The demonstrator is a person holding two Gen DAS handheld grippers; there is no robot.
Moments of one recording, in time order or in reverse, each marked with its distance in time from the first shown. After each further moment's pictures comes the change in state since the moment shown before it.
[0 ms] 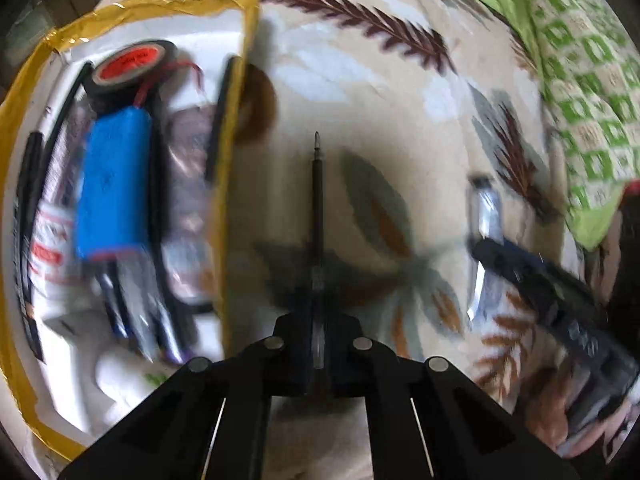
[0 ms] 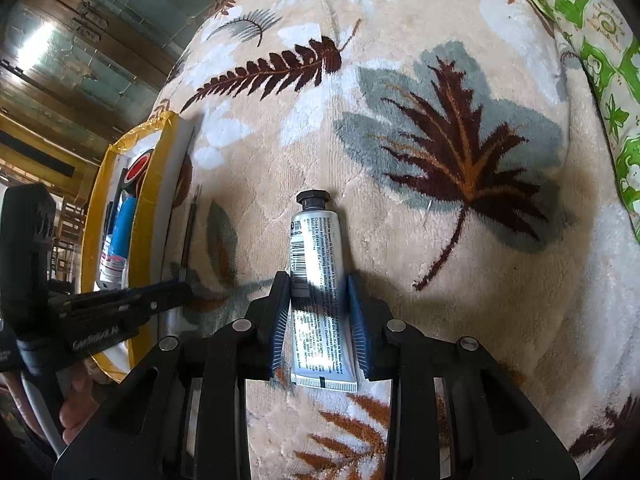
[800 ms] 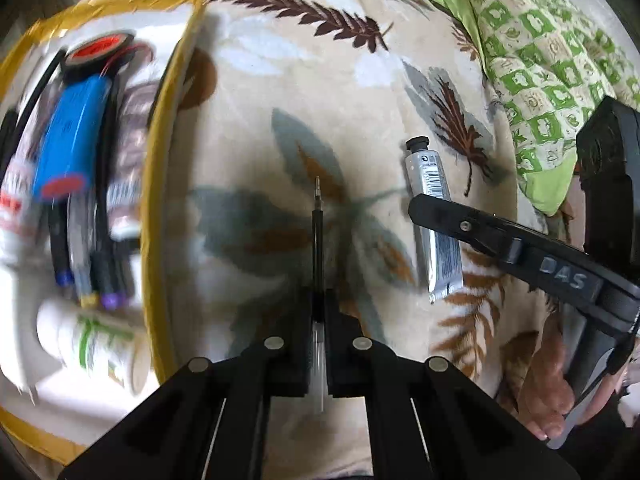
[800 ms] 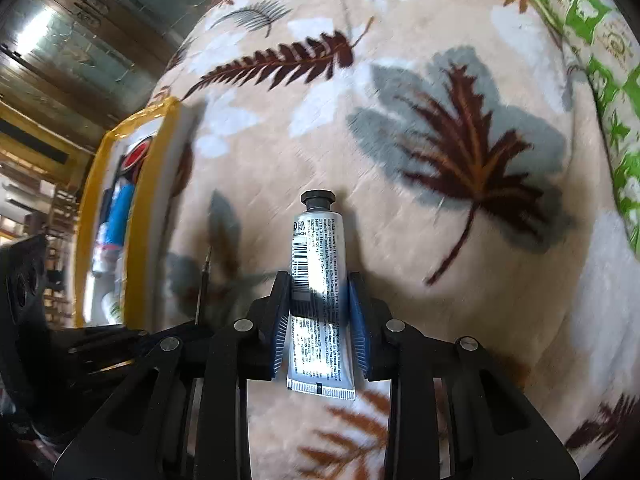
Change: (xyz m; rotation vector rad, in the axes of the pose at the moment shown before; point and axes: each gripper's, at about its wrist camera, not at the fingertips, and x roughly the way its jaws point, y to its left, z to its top) left arm -0.008 -0.021 -0.032 0.045 -0.064 -0.139; right arm -0.002 0.012 -0.006 -0.012 0.038 0.017
